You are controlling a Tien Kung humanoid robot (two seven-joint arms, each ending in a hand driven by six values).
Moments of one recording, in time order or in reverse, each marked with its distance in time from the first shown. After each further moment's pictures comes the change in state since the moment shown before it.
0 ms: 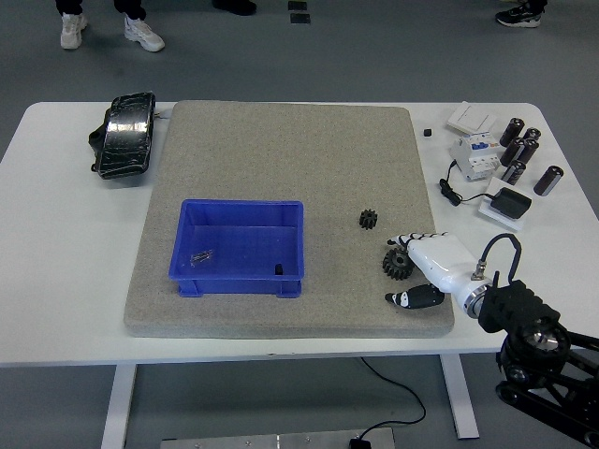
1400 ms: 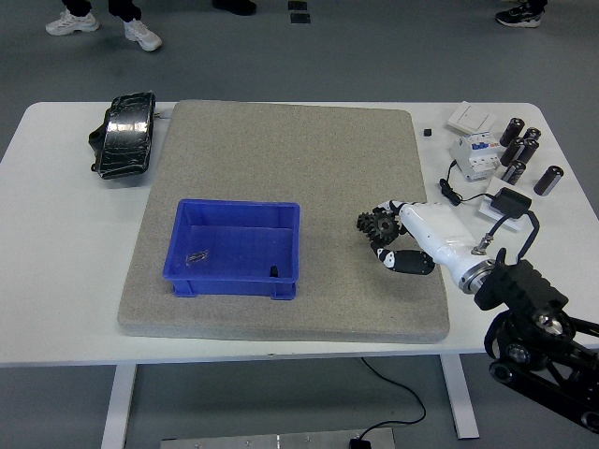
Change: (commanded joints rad) left arm 0.012 0.000 0.008 -0.002 -0.014 0.013 -0.011; right arm 0.049 0.003 0.063 0.128 0.123 -0.129 0.049
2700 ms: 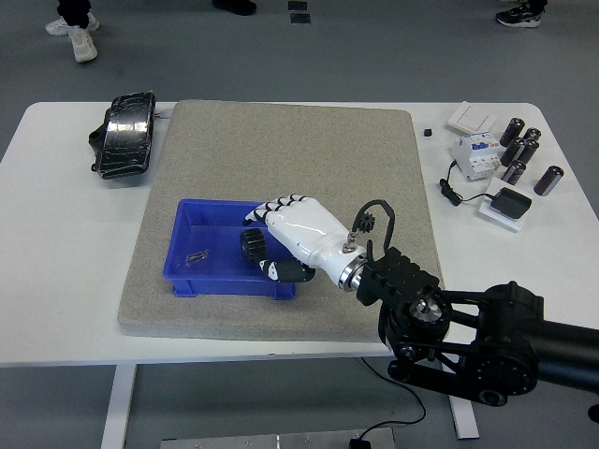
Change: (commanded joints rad) left arm -0.003 0.002 -0.015 -0.001 0.031 -0.008 0.022; right arm 0.309 0.316 -0.341 -0.151 -0.054 0.038 -0.060
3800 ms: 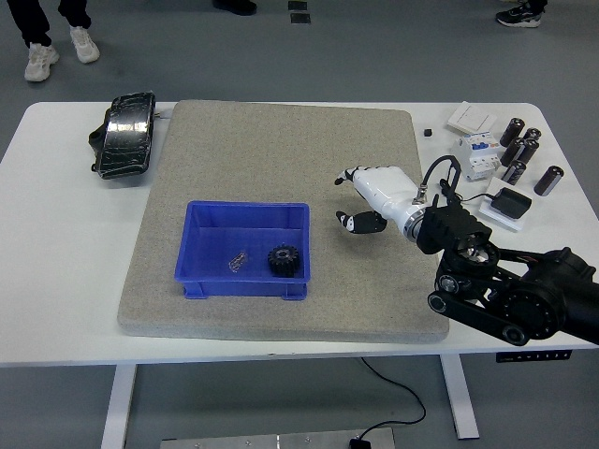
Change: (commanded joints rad) left arm -0.007 0.002 -0.011 0.001 0.013 0.003 -0.002; right arm 0.082 -0.100 -0.013 -0.313 0.255 0.014 0.077
